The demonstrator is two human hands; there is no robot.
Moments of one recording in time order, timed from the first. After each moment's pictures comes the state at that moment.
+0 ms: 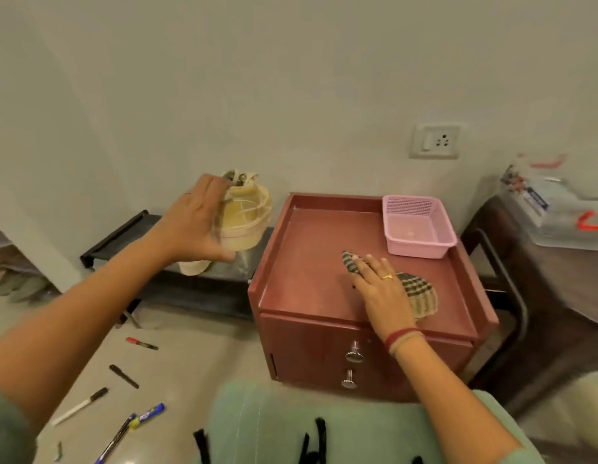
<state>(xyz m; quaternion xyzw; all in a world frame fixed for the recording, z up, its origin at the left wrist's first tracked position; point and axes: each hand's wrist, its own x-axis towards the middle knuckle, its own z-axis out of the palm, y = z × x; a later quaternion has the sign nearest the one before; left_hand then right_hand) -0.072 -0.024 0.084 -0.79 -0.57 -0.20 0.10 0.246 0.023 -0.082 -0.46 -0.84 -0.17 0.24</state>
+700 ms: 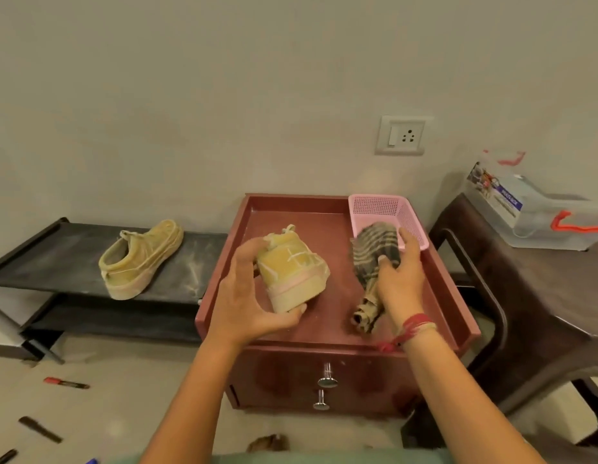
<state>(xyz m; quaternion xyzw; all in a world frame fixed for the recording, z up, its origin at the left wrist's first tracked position) 0.045 0.011 -0.045 -0.73 -0.46 -0.50 -0.09 0.261 0.058 -0.031 -0.61 -0.46 0.30 0.57</state>
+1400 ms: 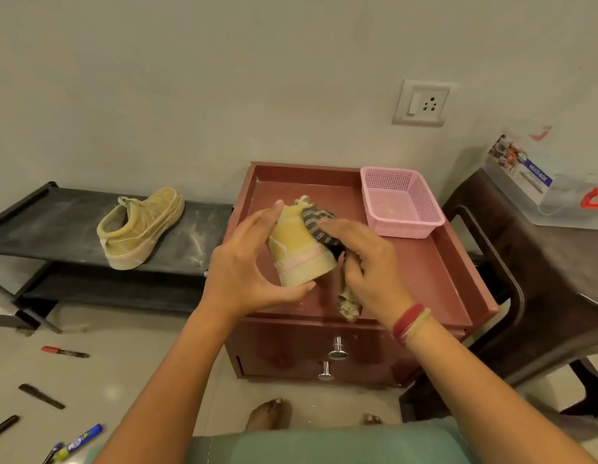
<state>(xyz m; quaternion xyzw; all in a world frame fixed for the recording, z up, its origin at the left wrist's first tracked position) 0.016 0.011 -0.043 -0.75 -0.47 -0.46 -0.02 0.208 0.025 -0.022 -0.37 -0.80 0.12 0.46</state>
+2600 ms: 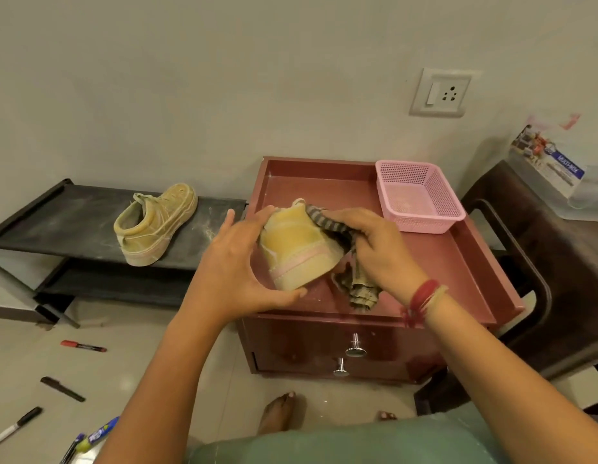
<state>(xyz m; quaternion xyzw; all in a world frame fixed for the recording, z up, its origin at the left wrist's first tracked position) -0.019 -0.004 -0.032 -0.77 -0.52 -0.37 -0.04 0.195 0.054 -0.028 -0.44 -0.77 0.22 0.40</state>
